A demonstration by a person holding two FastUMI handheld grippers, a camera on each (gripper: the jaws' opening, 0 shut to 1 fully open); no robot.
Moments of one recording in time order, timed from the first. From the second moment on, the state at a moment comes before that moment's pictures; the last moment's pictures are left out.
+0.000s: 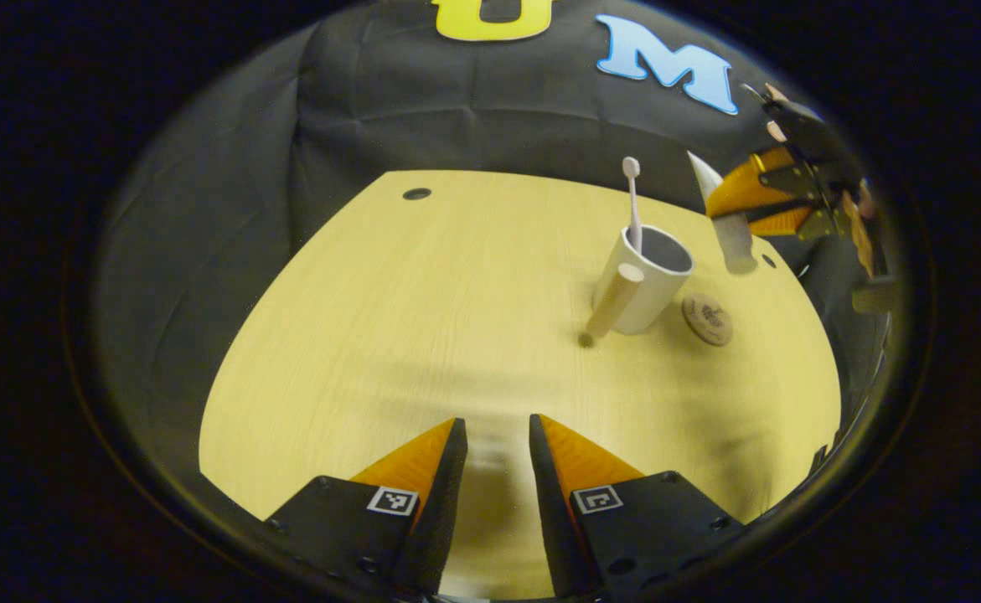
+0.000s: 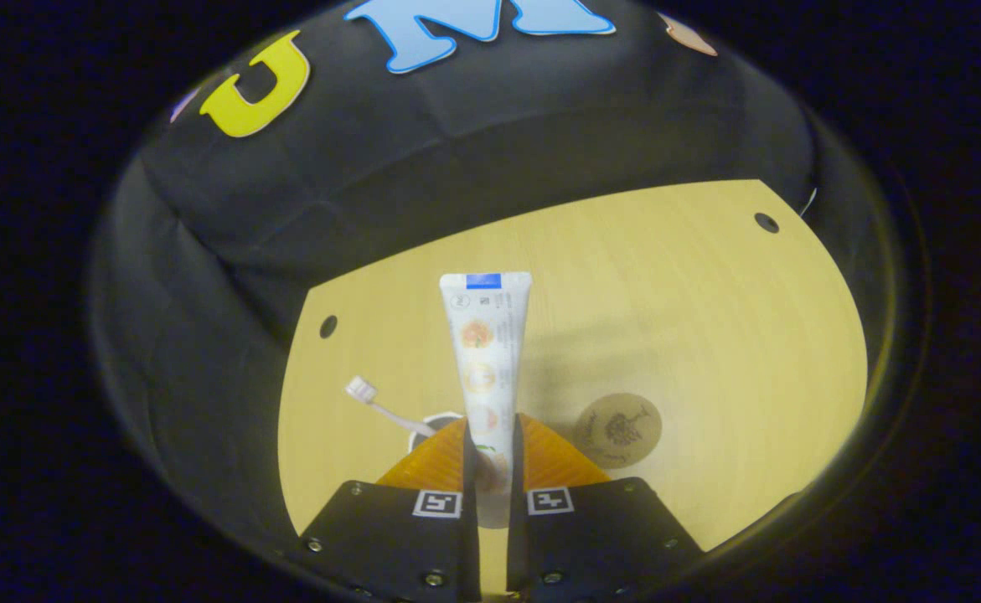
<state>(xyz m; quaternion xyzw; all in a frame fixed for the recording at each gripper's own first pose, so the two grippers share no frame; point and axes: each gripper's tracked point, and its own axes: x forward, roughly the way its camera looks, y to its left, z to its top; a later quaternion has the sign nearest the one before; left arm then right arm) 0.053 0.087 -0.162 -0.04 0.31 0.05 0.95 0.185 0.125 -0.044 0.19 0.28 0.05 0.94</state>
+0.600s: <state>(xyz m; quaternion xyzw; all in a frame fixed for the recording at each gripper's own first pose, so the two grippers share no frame) 0.035 0.106 -0.185 -0.04 0.35 0.07 0.93 0.216 0.174 -0.060 0.10 0.18 0.09 0.98</state>
